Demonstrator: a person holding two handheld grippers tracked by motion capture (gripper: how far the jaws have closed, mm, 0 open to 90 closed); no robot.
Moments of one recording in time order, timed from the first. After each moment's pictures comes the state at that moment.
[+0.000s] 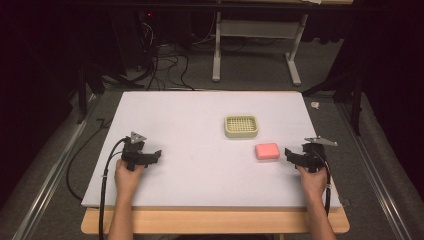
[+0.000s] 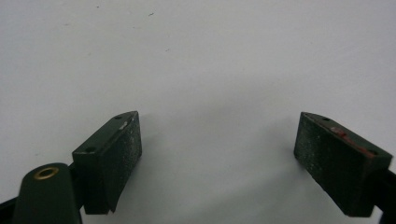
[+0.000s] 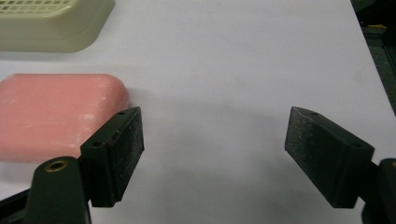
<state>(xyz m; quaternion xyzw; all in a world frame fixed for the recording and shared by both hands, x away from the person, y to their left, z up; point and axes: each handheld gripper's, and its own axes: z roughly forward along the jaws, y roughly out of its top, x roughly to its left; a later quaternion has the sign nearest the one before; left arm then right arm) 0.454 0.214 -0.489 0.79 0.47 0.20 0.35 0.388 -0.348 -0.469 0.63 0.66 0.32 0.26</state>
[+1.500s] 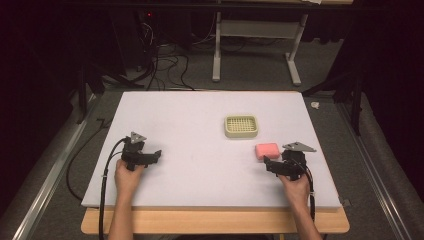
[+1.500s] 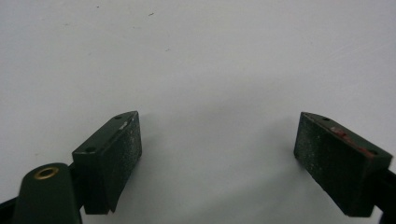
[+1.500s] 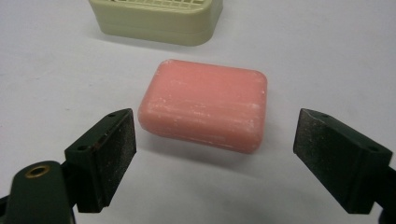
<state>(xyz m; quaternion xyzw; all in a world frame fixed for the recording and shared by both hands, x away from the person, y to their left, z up) 0.454 0.214 -0.489 0.79 0.47 0.20 0.35 0.367 -0.280 -0.458 0.57 0.71 0.34 0.25</state>
